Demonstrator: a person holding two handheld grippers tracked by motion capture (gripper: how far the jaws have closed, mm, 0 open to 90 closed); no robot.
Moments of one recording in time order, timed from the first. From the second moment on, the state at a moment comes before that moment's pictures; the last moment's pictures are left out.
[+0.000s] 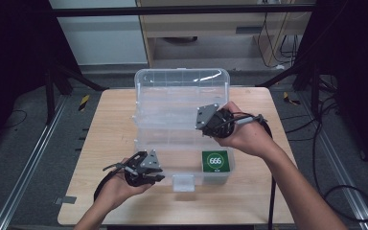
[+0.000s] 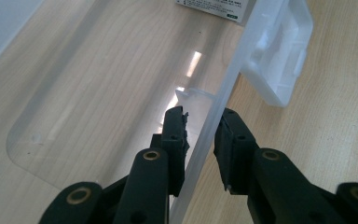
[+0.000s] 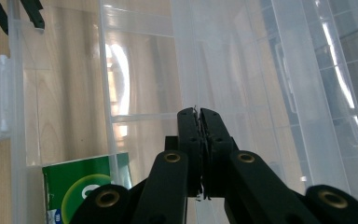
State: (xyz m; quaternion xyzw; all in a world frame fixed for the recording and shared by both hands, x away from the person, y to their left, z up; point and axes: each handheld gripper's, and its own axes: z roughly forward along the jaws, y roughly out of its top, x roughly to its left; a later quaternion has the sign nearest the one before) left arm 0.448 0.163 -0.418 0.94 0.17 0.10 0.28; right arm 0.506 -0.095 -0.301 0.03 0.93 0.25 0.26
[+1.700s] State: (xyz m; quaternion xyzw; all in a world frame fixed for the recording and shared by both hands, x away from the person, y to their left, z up) left arm 0.440 0.165 -0.424 0.93 0.19 0.11 0.31; right arm 0.469 -0.102 -0.318 0.01 0.93 0.26 0.27
